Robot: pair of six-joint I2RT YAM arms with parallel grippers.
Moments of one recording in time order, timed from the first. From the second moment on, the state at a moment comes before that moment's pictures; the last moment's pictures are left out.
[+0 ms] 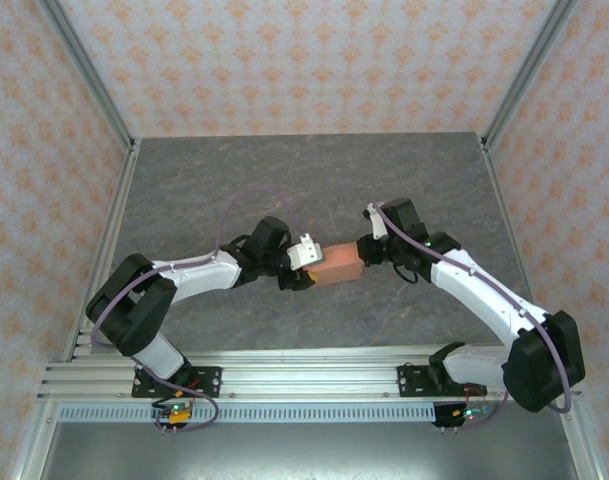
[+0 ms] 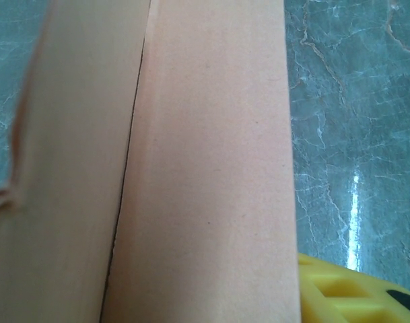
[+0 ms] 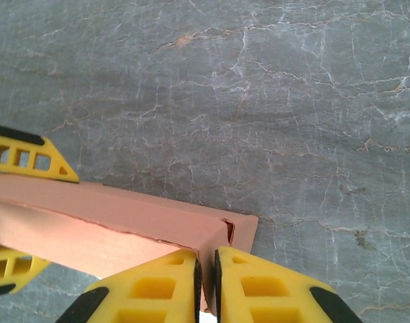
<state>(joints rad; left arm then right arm) -0.63 1.59 0.80 -0.03 0.42 0.46 0.49 1.23 0.89 -0.56 -0.13 0.24</state>
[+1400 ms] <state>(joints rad) -0.63 1.59 0.81 -0.09 0.47 0.57 0.54 1.11 0.85 -0.67 -0.17 -0.28</state>
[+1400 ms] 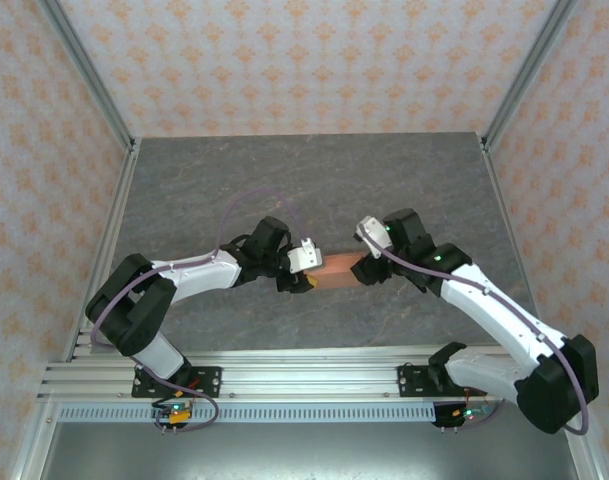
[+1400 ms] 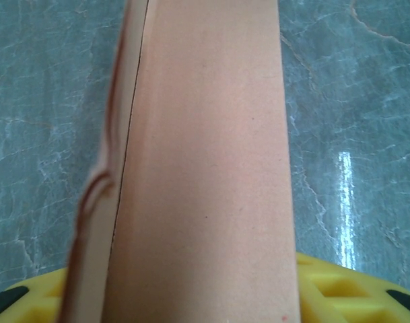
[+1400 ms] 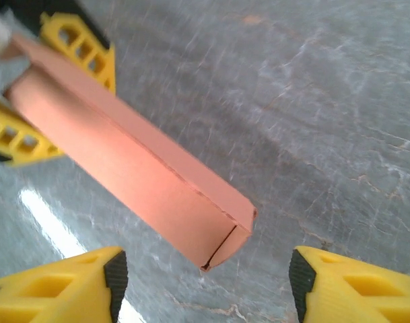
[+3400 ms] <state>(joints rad) -0.57 1.32 0.66 0.07 0.18 0.16 0.54 1.41 0.98 -0.69 -0.29 -0.72</state>
